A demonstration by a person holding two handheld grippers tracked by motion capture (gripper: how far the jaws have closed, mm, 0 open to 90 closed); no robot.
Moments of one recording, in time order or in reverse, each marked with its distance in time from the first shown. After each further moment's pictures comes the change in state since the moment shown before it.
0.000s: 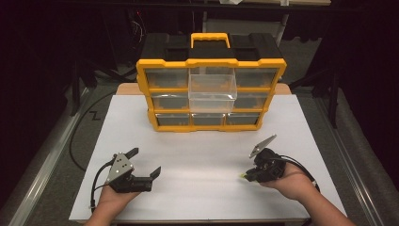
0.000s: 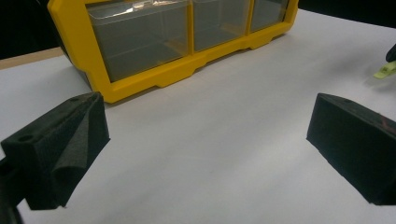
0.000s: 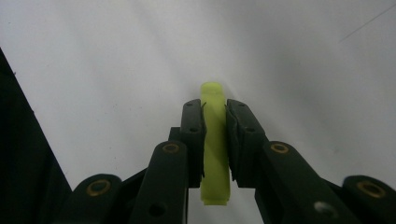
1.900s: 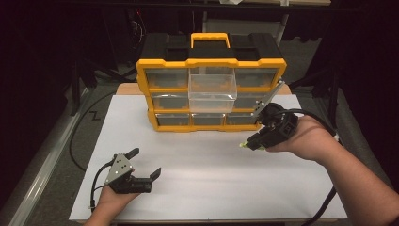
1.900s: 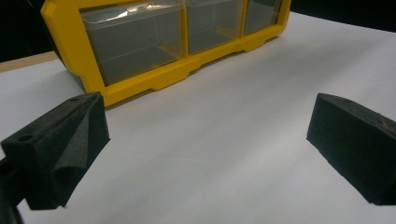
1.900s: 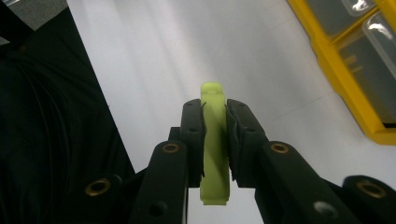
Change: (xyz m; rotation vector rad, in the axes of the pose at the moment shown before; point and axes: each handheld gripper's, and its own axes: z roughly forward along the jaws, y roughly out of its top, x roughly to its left) left arm -0.001 0.000 -0.002 -0.013 -0.021 0.007; right arm 0.014 0.091 -0.132 0.011 0.012 -0.142
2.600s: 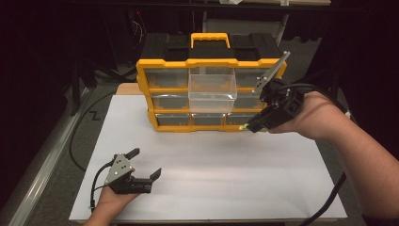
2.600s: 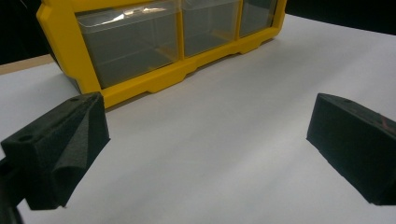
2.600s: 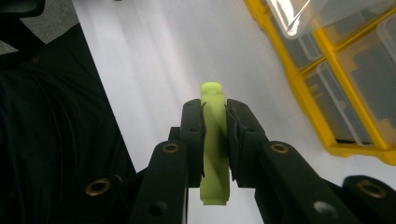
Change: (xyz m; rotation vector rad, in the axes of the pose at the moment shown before) left arm -0.001 0.000 -0.001 -0.010 -0.013 0.002; right arm 0.004 0.035 -0.051 -0.014 -0.030 -0.040
